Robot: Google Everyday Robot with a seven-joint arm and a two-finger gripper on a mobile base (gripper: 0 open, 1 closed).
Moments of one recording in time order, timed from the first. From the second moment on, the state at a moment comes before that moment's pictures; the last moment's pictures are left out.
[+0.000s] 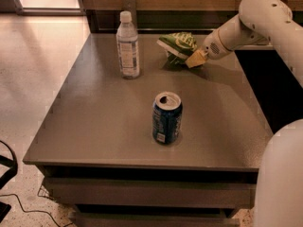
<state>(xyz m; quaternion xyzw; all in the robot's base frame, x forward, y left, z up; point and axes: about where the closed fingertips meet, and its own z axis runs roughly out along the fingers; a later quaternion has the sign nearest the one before) 0.741 -0.161 0.825 -0.40 0.85 0.15 0.32</state>
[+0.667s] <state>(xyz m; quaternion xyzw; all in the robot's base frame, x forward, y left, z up) 0.742 -0.158 0.822 -0.40 0.85 0.15 0.31</state>
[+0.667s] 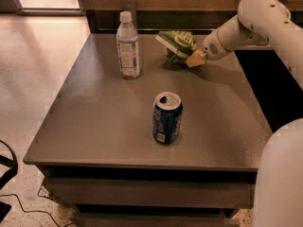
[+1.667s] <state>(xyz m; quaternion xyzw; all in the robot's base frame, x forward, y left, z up) 0.742 -0.159 0.823 -0.40 0.85 0.15 0.31</state>
